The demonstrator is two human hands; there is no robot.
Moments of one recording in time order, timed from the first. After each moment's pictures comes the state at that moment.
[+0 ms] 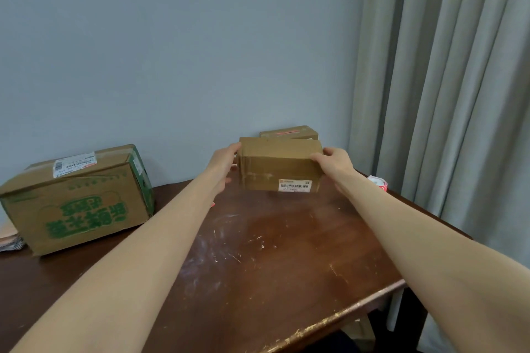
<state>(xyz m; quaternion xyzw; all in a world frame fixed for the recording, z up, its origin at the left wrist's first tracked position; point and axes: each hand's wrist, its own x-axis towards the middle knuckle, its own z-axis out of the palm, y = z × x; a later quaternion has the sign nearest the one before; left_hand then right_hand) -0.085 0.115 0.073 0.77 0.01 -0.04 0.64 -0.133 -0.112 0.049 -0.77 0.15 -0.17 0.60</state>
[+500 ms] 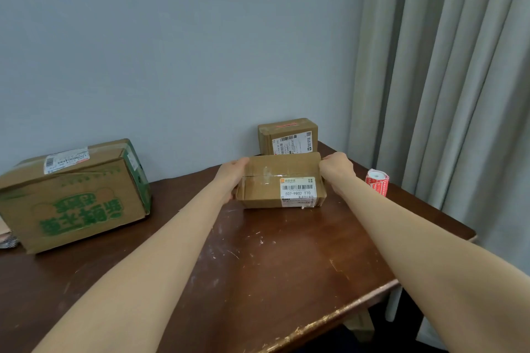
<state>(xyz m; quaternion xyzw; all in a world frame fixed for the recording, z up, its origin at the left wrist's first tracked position) -0.094 0.100 0.045 0.79 0.06 -0.09 0.61 -0.125 -0.114 0.026 -0.82 0.24 -0.13 0.50</state>
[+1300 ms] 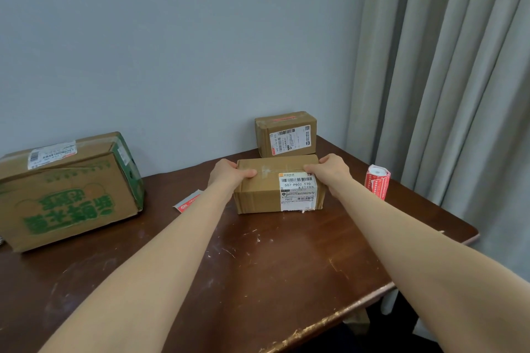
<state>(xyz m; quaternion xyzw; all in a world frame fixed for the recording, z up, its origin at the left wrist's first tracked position) -0.076 0.097 0.023 0.86 0.08 0.00 0.50 -0.123 -0.111 0.014 -0.82 0.22 -0.11 0.52</state>
